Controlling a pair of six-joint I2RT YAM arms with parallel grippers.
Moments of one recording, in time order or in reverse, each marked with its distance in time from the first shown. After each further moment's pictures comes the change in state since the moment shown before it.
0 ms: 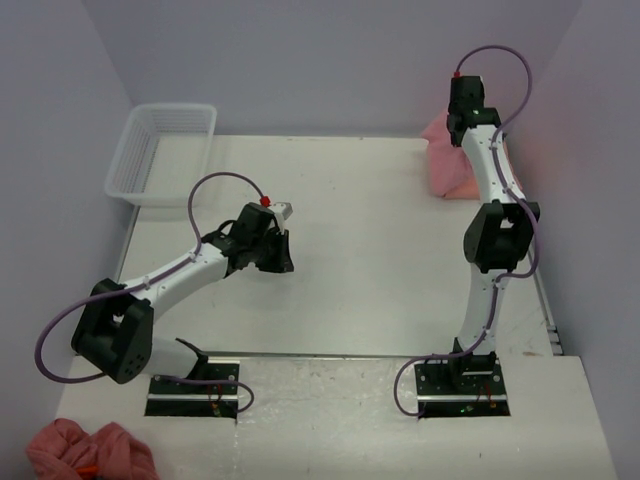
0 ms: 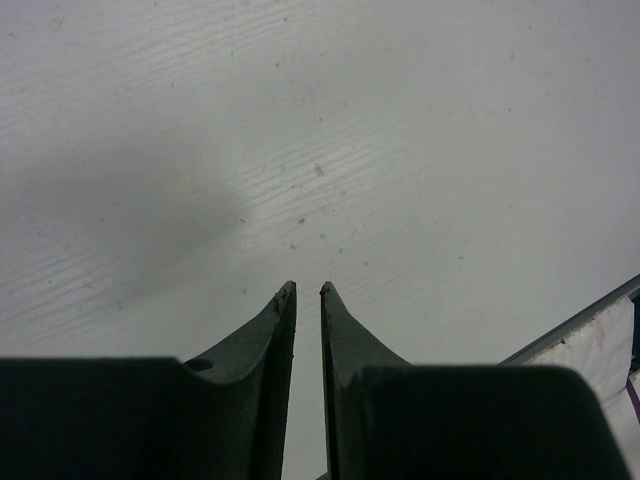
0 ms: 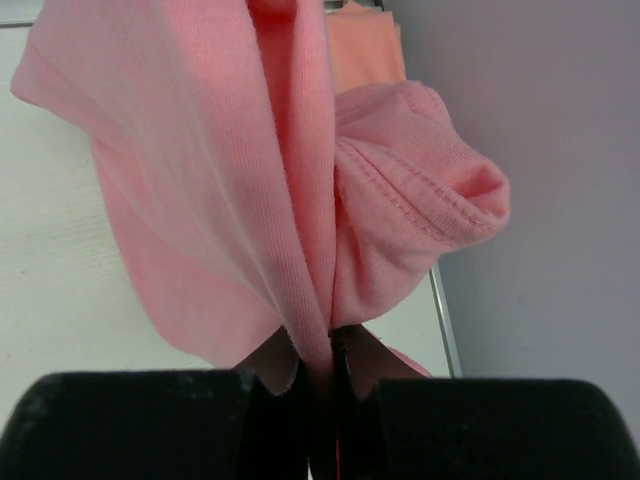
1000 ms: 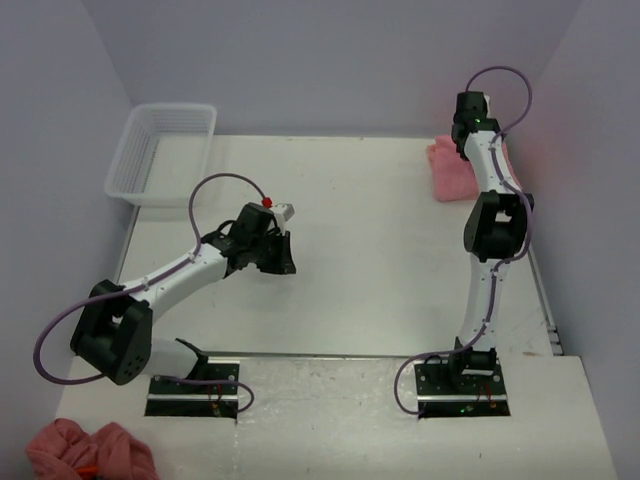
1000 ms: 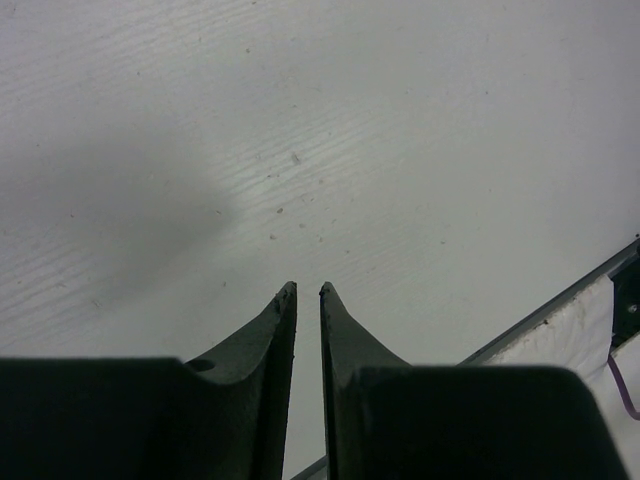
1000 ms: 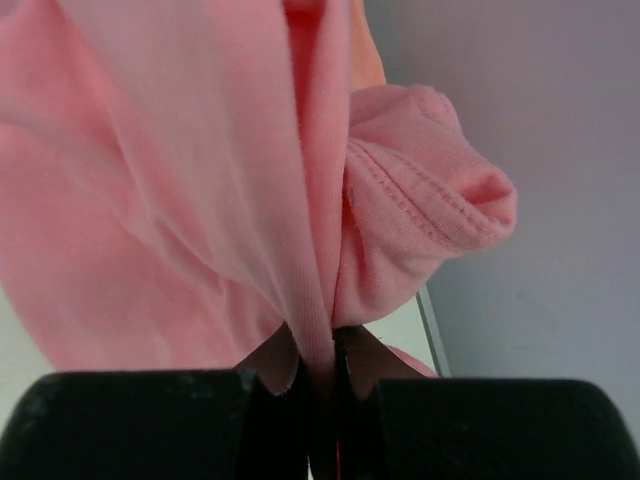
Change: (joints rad) left arm 0.000 0.001 0.000 -0.002 0.050 0.000; right arm -0.067 0.138 0.034 0.019 0.081 0.000
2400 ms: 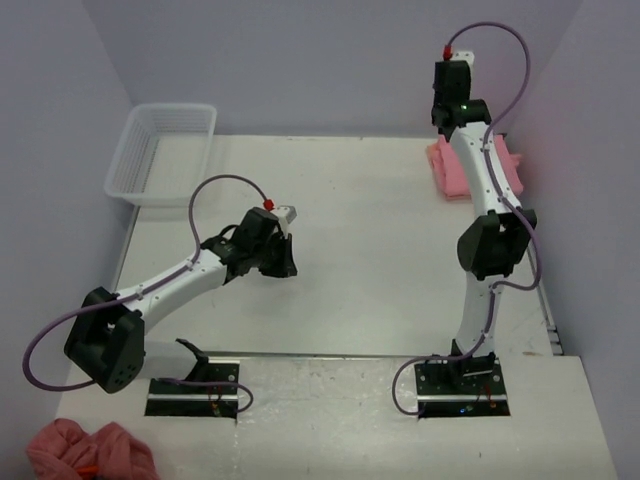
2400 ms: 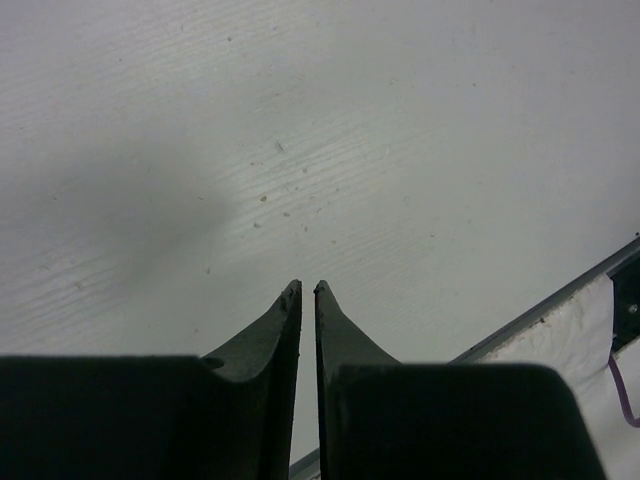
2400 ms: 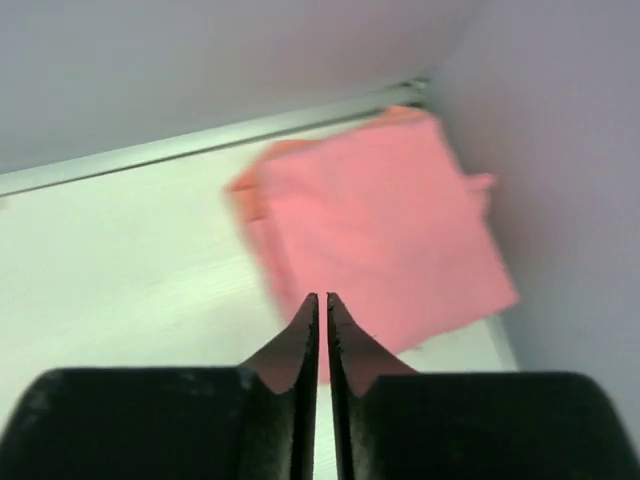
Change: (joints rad) left arm -0.062 -0.049 -0.015 -0.011 -0.055 -0.039; right arm 0.128 -0.129 0.092 0.059 -0.008 0.085
